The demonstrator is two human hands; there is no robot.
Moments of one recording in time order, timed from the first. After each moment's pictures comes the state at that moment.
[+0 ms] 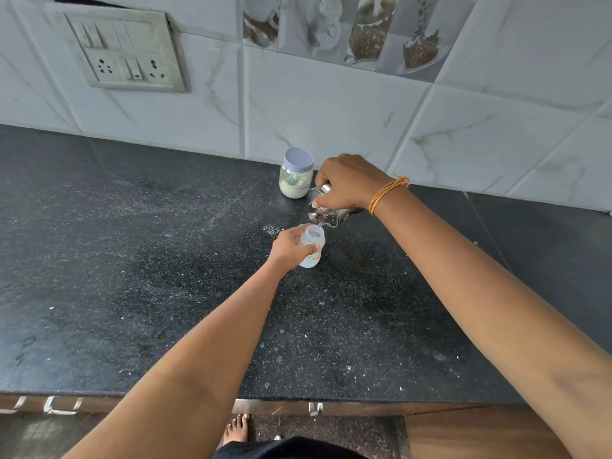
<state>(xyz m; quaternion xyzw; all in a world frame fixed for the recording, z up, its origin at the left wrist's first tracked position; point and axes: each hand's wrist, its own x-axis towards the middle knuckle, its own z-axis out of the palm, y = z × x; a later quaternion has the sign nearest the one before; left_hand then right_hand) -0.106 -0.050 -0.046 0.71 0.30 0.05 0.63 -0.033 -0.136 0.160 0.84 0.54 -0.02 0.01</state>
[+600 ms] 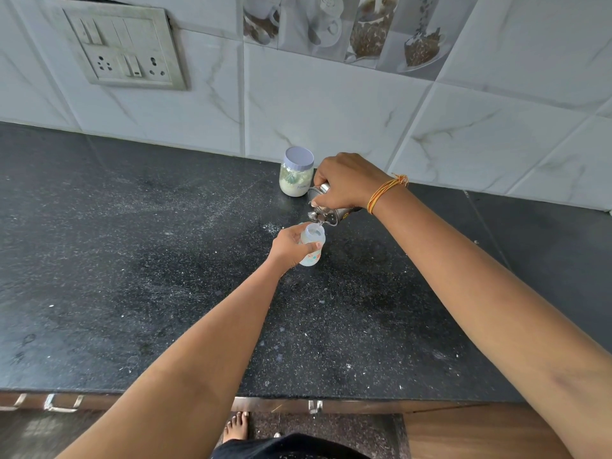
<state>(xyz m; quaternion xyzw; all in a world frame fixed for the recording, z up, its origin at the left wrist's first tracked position) -0.109 -0.052 -0.041 0.71 0.29 0.06 0.64 -0.031 -0.133 0.155 0.84 0.54 0.00 0.02</state>
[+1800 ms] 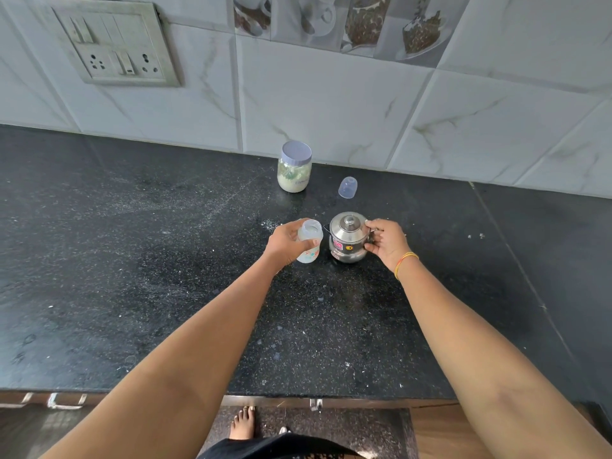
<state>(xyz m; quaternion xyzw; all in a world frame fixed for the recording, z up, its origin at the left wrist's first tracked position) -0.110 -0.050 -0.040 0.72 0.28 0.06 0.63 0.024 -0.224 0.009 0.70 -0.05 -0.30 -0.65</state>
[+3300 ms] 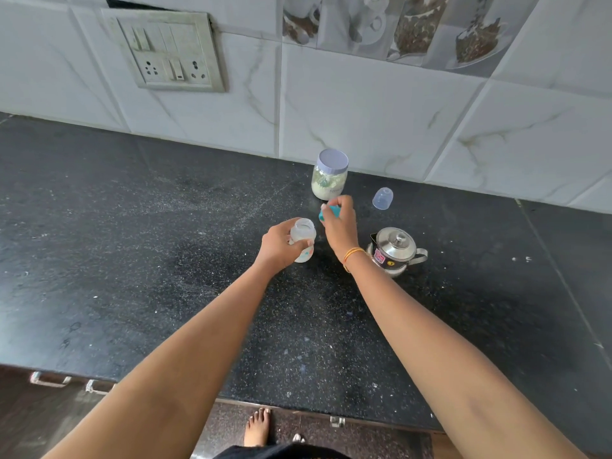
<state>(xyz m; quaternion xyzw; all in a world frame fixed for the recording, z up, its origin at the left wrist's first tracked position) -0.153 -0.004 -0.025 0.76 0.34 0.13 0.53 -0.044 -0.088 0.006 0.80 0.20 -0.14 -0.55</state>
